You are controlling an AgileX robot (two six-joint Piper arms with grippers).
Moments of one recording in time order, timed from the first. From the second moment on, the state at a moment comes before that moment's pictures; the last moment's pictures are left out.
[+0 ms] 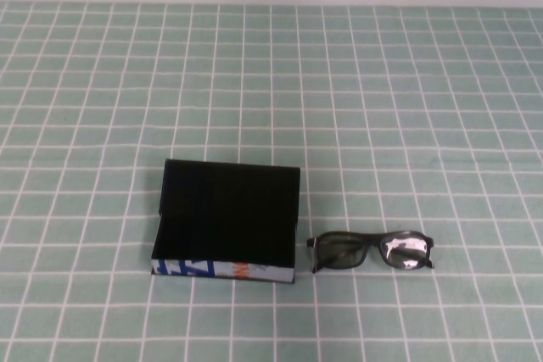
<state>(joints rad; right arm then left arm) 0.02 0.63 -1.01 0.13 0.43 0.21 -0.22 0.46 -0.89 0.05 0.16 -0.06</state>
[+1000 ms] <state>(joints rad) 0.25 1.55 -1.40 0.41 1.21 -0.81 -0.22 0.83 -0.84 -0.15 0.81 0.05</state>
